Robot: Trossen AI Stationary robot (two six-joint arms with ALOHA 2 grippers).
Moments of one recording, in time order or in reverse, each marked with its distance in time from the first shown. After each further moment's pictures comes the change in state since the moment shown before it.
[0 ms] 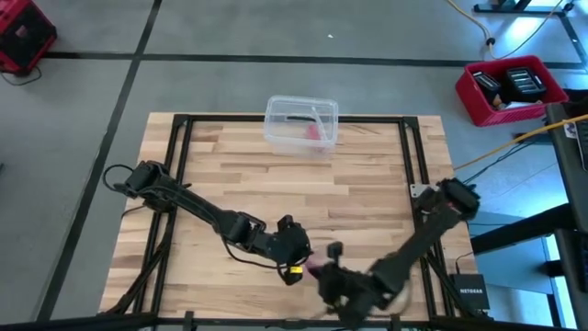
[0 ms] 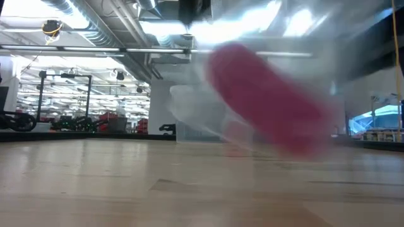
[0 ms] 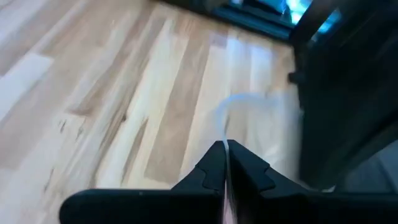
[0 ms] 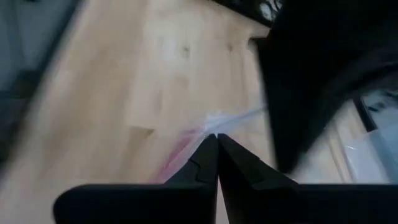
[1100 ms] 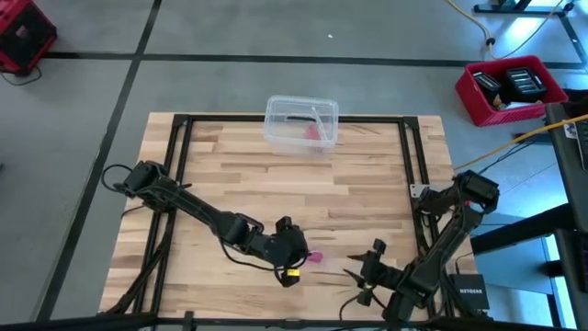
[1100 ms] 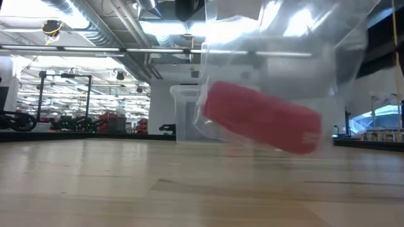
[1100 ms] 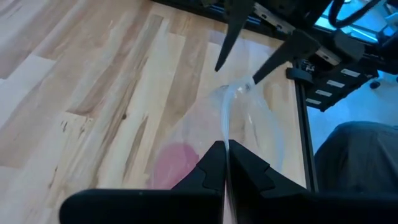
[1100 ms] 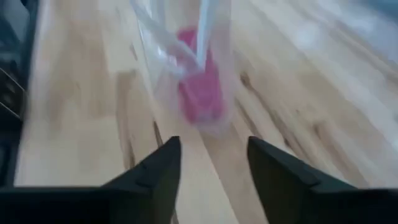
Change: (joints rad) left arm -0.023 -0.001 0.000 -0.018 -0.006 0.019; right arm 0.249 -0.159 -0.406 -0.102 0.125 0.914
